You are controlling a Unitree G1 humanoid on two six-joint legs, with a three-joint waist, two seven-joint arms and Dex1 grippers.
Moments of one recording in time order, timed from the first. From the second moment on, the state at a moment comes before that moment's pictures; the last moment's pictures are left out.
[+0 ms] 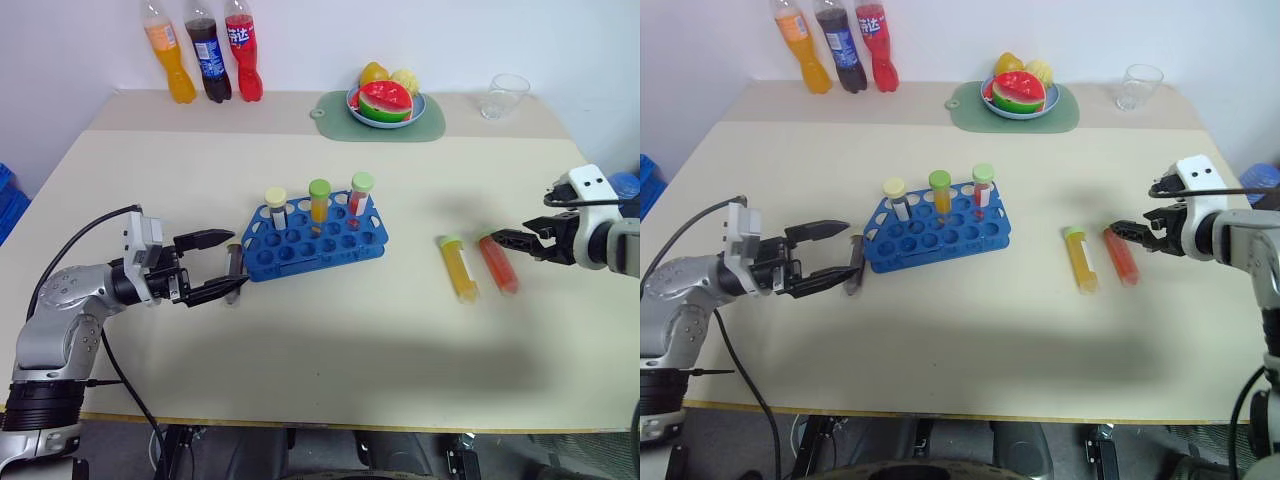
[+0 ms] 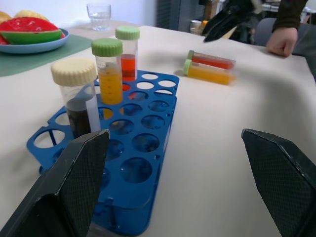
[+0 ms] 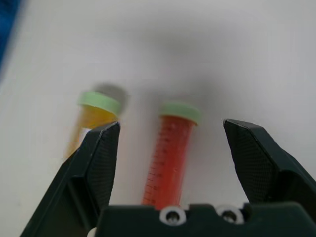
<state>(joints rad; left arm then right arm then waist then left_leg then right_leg) -0.18 0.71 0.20 -0.07 -0.62 0.25 -1.24 -0.59 -1.04 -0.04 0.13 0.45 1.13 0.67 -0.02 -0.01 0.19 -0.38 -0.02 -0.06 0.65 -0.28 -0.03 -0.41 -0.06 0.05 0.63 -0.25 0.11</state>
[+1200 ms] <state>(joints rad) -0.01 0.69 0.25 -0.24 -0.66 0.28 -1.10 -0.83 -0.91 0.03 0.60 0.22 0.83 0.99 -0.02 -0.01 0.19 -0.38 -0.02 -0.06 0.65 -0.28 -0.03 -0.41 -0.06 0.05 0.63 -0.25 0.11</state>
